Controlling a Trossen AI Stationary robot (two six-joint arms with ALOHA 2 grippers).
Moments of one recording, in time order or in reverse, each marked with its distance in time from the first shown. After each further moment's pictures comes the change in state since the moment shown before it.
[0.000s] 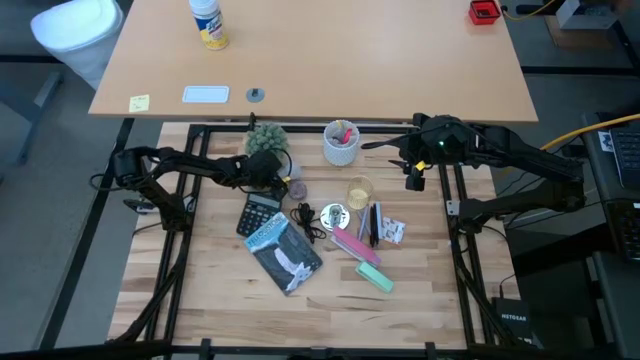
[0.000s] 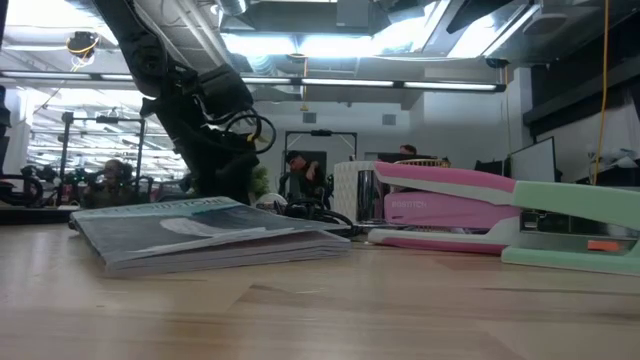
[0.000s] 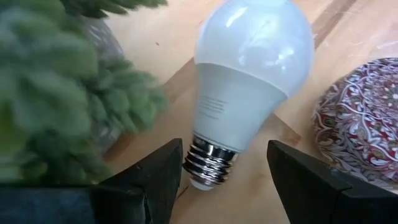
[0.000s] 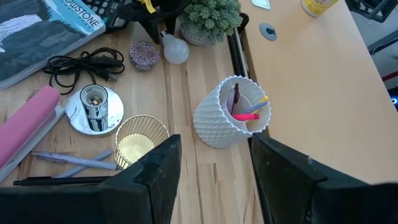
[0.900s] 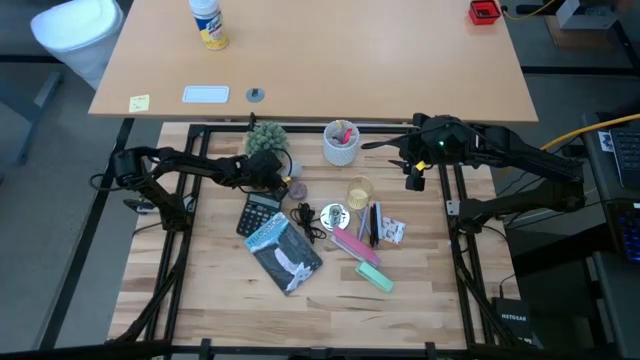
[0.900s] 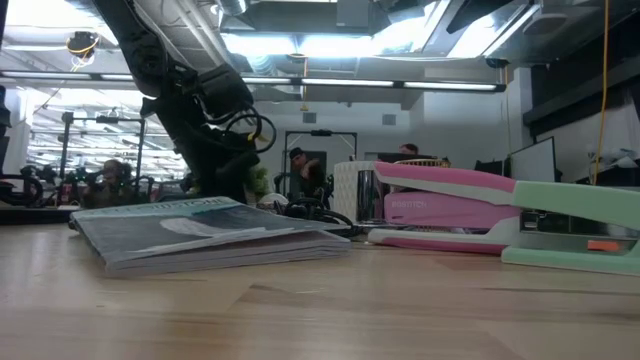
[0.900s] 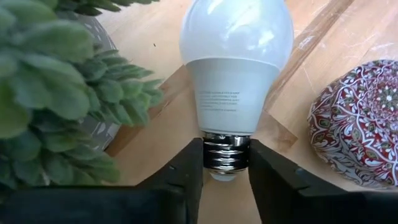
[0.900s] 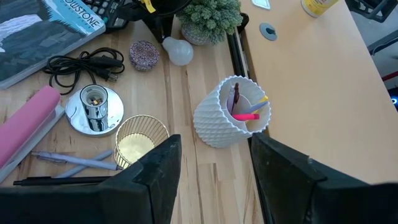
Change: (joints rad) left arm -0.002 0.000 0.001 0.000 0.004 -0.001; right arm 0.000 0.000 0.000 0.000 0.000 0.000
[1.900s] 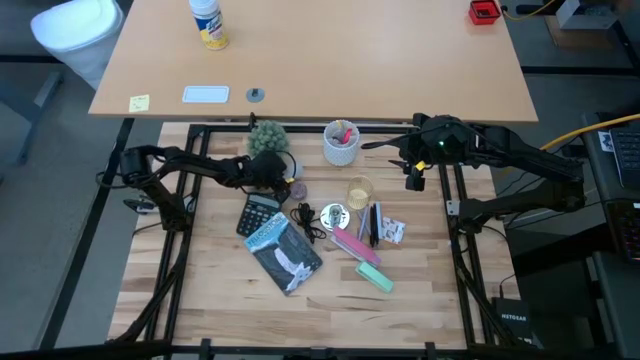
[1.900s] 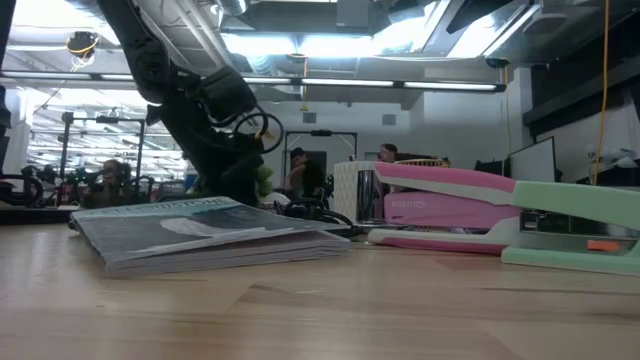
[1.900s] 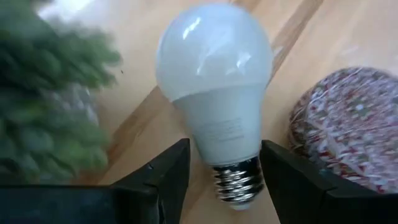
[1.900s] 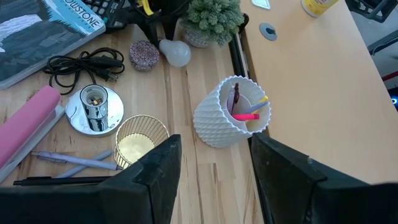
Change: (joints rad) left arm 0.002 0.051 -0.001 0.109 0.052 0.100; right arm 0.000 0.000 0.000 0.000 0.000 0.000
